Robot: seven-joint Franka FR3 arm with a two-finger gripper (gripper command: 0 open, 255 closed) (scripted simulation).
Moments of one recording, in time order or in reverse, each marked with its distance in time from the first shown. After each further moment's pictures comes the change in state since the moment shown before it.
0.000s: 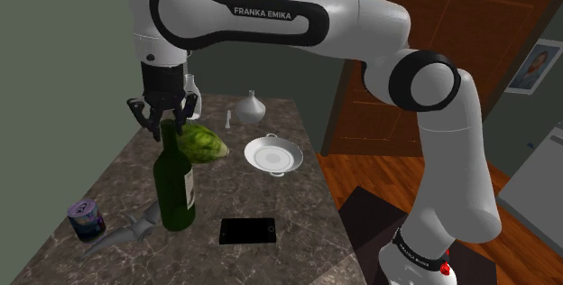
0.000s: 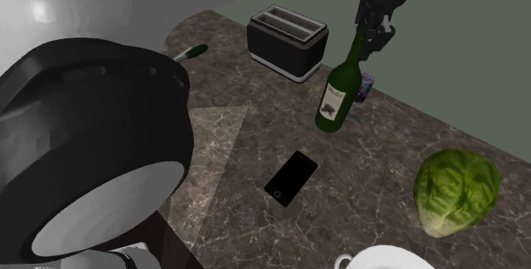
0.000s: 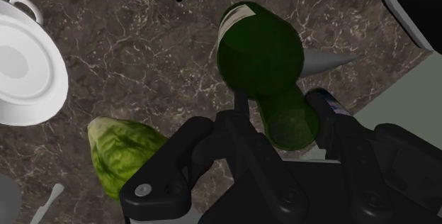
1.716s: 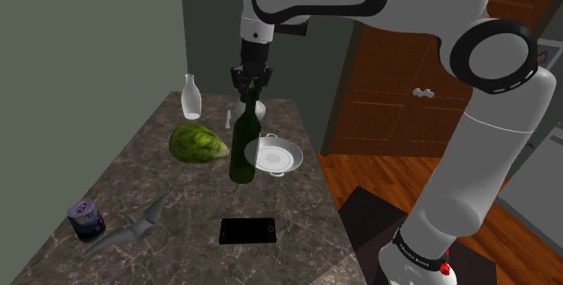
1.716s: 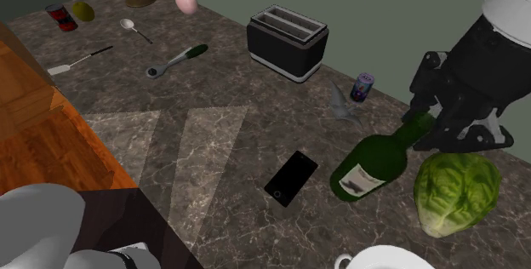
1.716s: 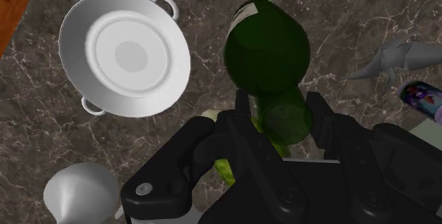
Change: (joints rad) arm -0.353 -0.436 -0.120 -0.496 0.180 0.069 -0.436
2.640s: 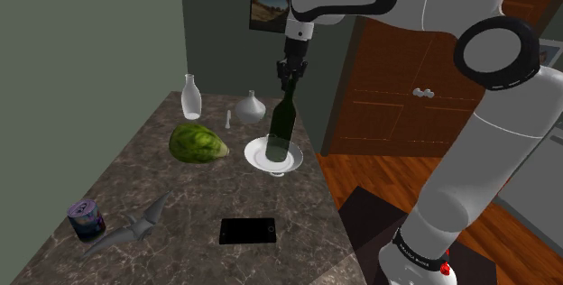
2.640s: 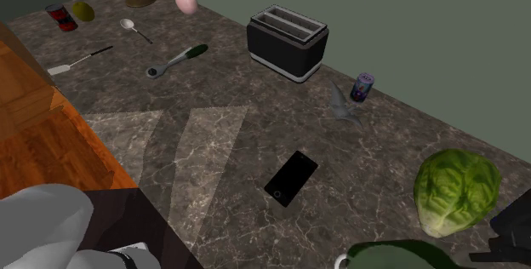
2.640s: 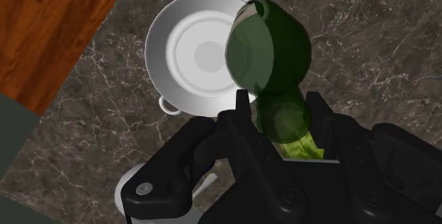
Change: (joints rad) arm -0.168 -0.079 -0.162 -0.085 0.021 -0.011 -0.332
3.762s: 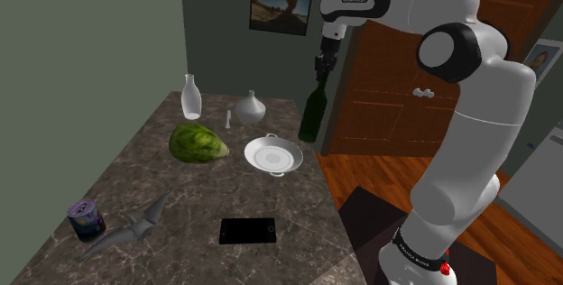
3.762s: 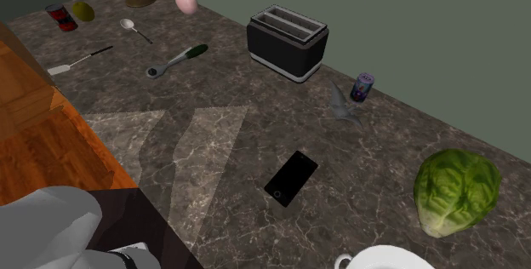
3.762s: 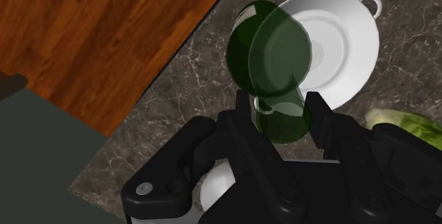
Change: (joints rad) arm -0.202 0.177 -0.183 0.222 0.003 -0.066 -0.382
